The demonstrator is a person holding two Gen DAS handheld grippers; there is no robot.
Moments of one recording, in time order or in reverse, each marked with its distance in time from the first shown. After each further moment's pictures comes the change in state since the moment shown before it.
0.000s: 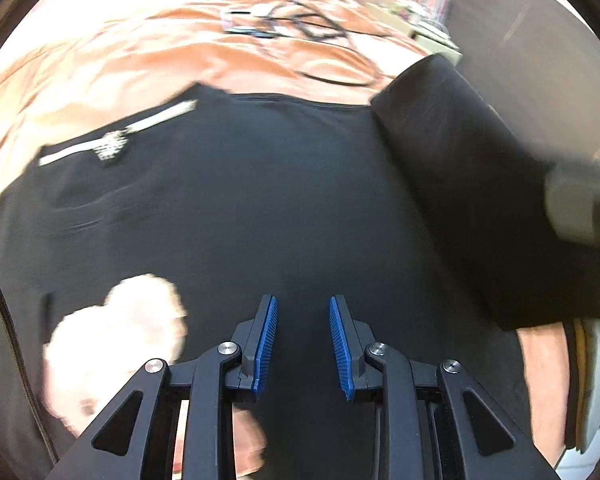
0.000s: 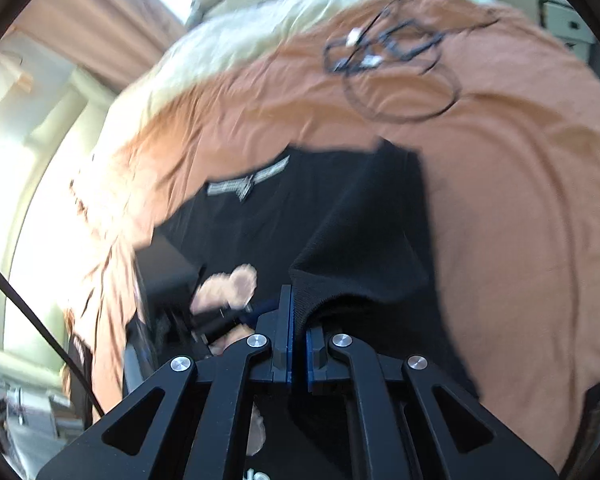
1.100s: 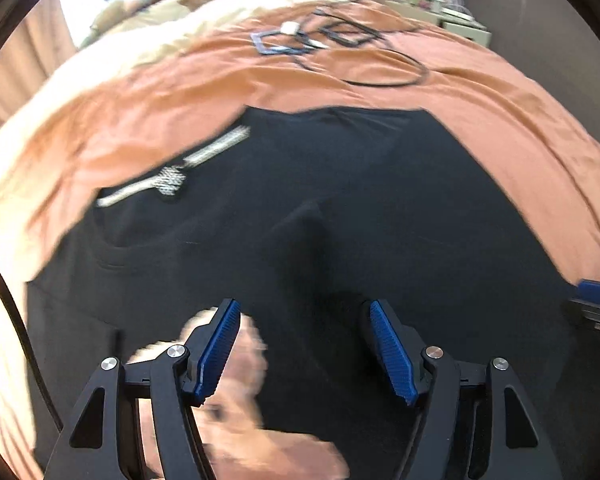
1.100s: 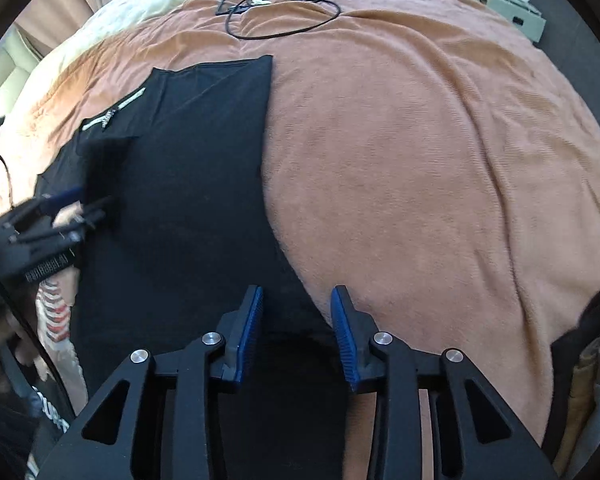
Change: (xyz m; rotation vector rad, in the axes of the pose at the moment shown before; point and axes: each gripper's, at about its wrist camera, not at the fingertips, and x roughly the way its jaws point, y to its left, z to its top) left arm 0.013 -0.005 0.003 0.133 -0.077 0.299; right arm 0.053 -0.075 -0.062 -0.016 0.004 -0.417
